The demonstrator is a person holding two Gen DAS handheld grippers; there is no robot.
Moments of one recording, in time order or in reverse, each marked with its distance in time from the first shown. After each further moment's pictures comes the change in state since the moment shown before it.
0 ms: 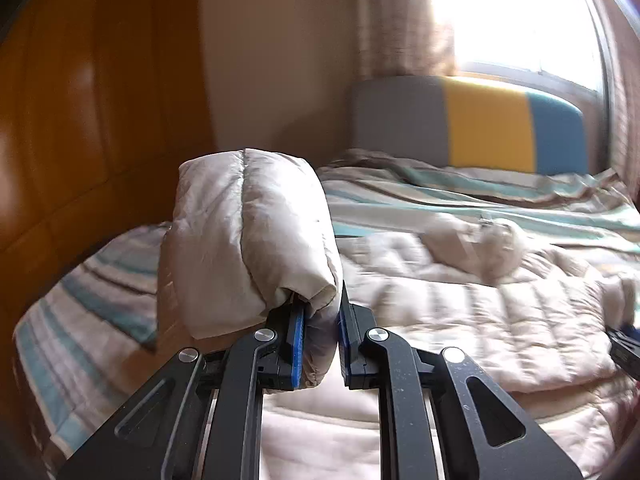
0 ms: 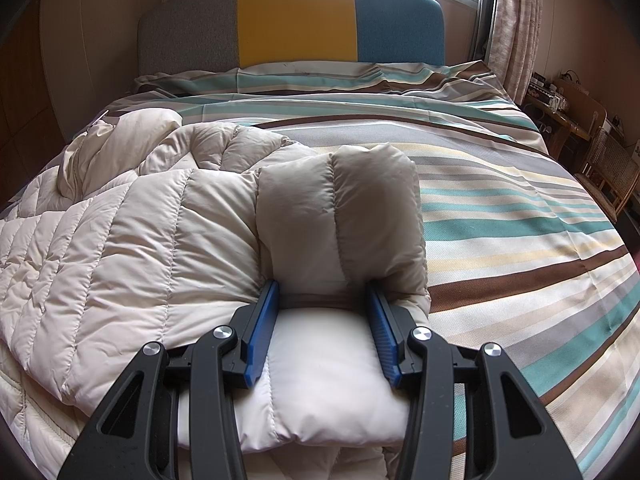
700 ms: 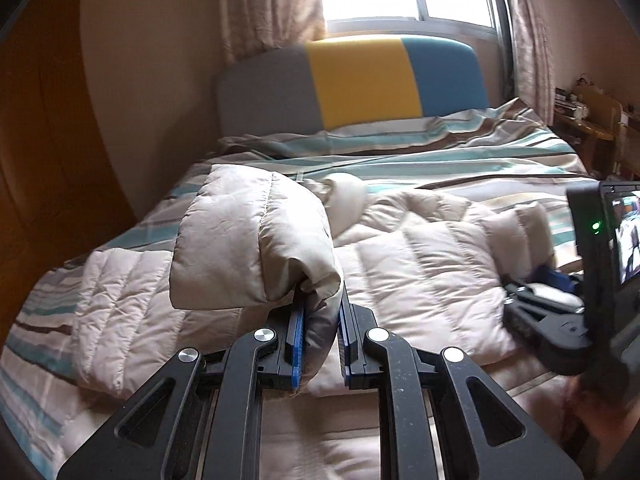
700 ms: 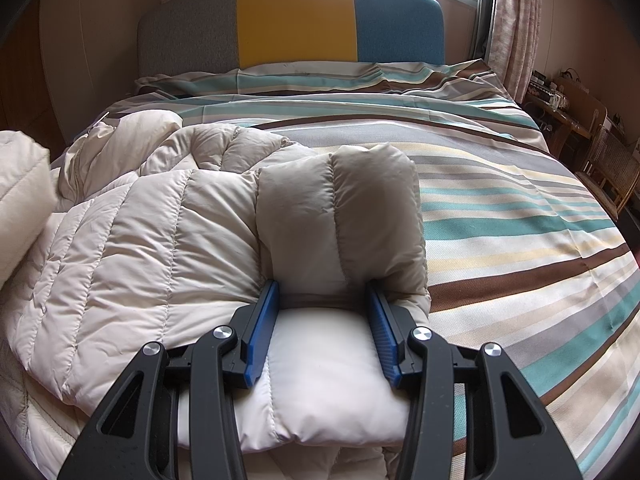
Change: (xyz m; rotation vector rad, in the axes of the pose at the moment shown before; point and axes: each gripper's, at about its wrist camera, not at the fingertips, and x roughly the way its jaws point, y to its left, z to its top) left arm 0.005 -0.143 -0.011 0.217 0.088 -0.279; right arm 0.000 -0.001 0.000 0.002 0.000 0.002
